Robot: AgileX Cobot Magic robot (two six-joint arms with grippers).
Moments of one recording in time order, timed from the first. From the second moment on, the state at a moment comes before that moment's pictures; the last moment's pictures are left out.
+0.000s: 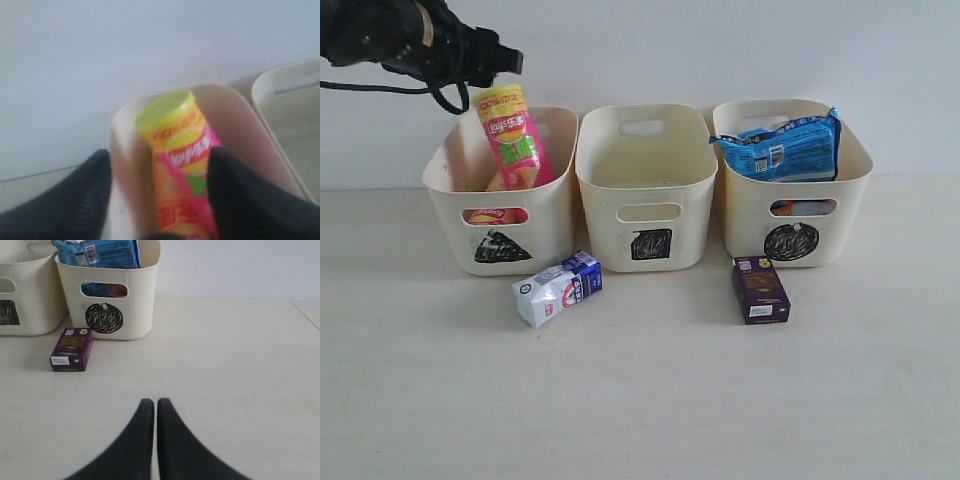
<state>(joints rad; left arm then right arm) -0.33 1.85 -1.57 0.75 0.43 -0.65 0.06 0.00 0.00 -0.04 0.33 0.00</state>
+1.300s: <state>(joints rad) -0.33 0.86 -0.80 0.10 0.71 -0.17 0.06 0.00 0.00 -0.04 0.33 0.00</state>
